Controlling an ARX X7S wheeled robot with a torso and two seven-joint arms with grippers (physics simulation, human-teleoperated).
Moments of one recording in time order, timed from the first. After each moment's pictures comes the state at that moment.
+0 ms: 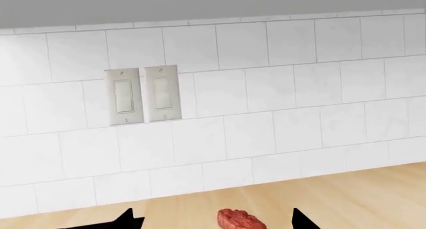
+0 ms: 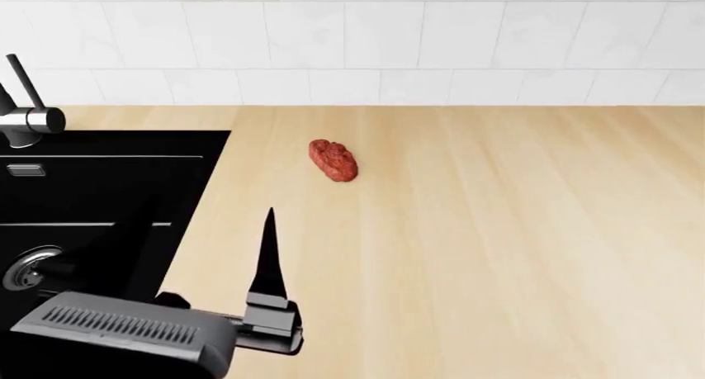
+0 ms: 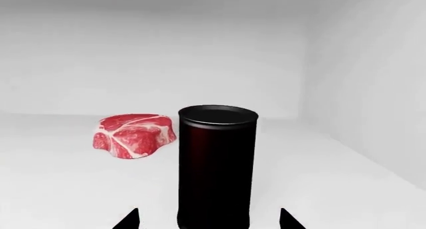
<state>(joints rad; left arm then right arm) -0.94 -0.98 1.35 1.04 -0.81 -0.16 -1.38 2.21 0.12 -0.13 0.64 0.02 1.43 -0.07</state>
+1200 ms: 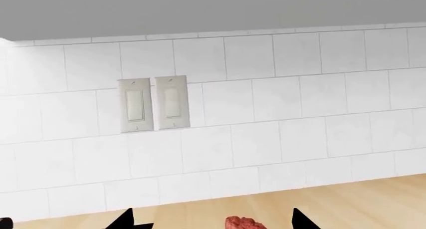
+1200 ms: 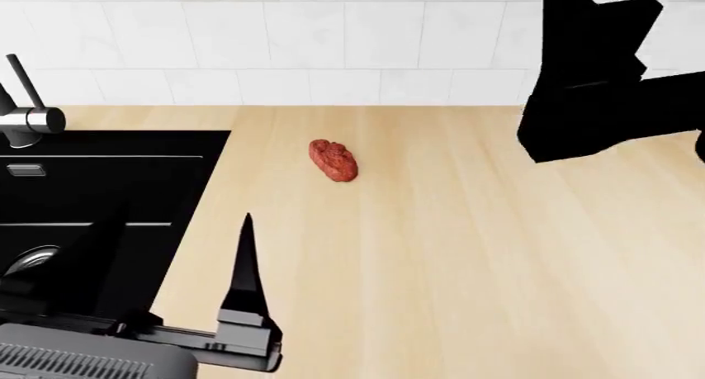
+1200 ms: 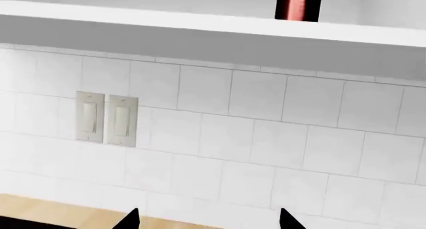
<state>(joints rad) -1.32 -1.04 1.91 1.05 -0.69 0.08 -1.57 1.65 0.91 -0.51 -0.77 2.27 0.77 1.52</state>
